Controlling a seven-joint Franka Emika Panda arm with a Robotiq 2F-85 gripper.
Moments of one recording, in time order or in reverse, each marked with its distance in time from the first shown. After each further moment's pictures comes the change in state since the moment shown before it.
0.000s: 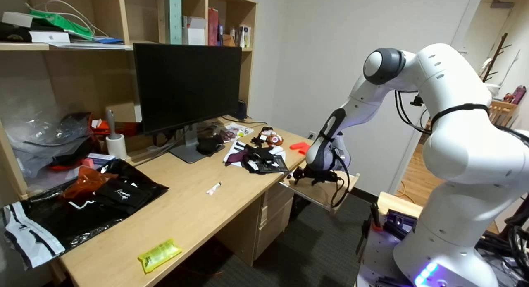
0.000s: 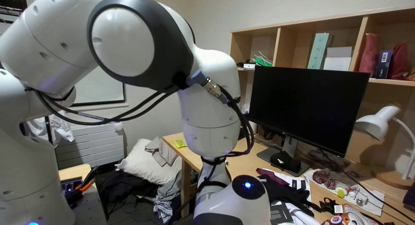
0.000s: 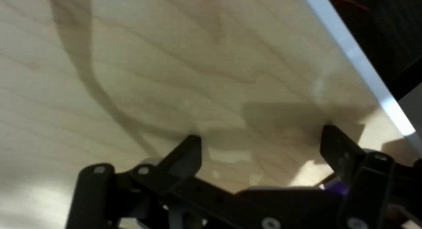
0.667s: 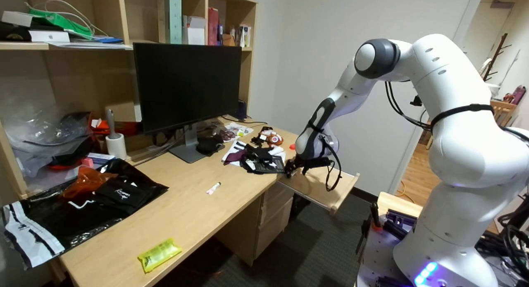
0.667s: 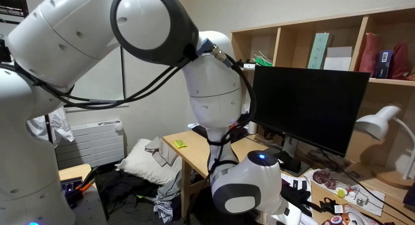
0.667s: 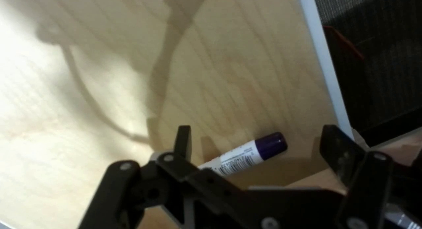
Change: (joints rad) arm 0.191 -0.084 -0.101 0.065 0.000 -0.162 -0.179
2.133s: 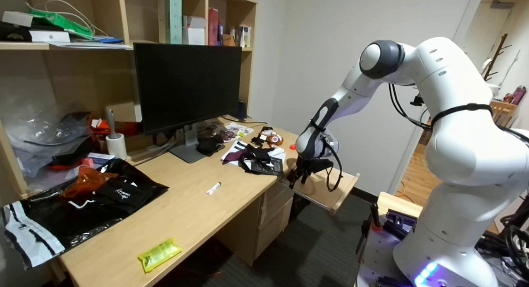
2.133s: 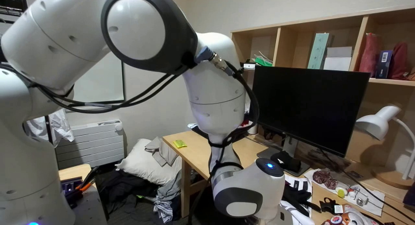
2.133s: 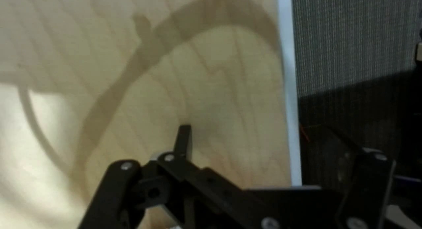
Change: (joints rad) arm -0.097 0.024 0.088 0.021 -0.046 -0.215 -0.312
